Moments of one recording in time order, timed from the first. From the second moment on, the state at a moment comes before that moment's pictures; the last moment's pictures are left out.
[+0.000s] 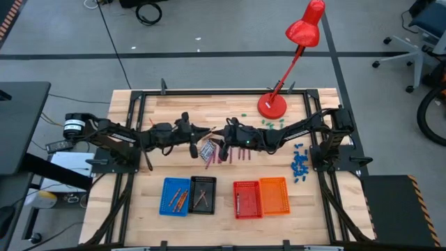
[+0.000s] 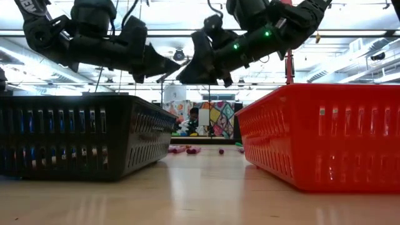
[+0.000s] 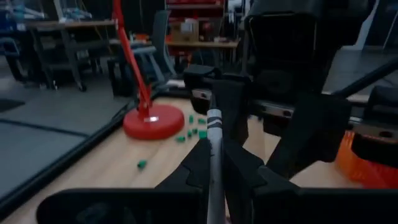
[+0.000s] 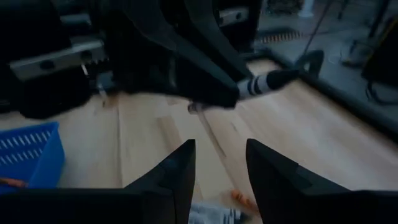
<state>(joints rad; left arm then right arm) 0.11 1.37 0.37 0.99 -0.17 0.00 -0.01 1.80 0.96 0.56 0.31 0.13</state>
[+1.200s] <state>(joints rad) 0.11 1.37 0.37 1.19 0.01 -0.02 -0.02 1.80 0.96 0.81 0.13 -0.09</state>
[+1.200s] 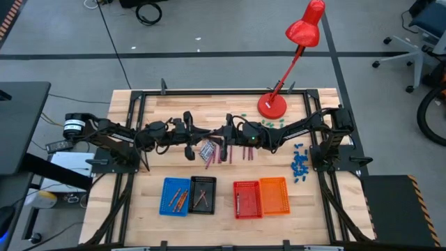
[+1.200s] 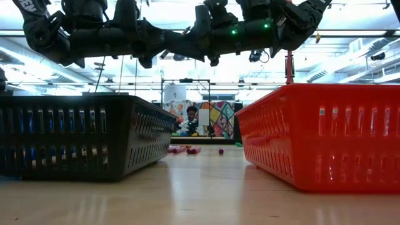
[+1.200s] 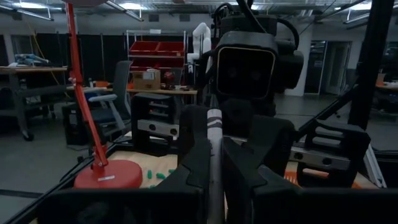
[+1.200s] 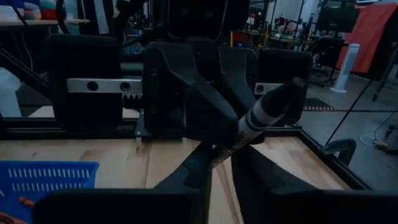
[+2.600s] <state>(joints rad) 0.11 1.36 0.37 1.06 0.05 0.07 0.04 1.79 0.96 0.67 0.26 -0.05</state>
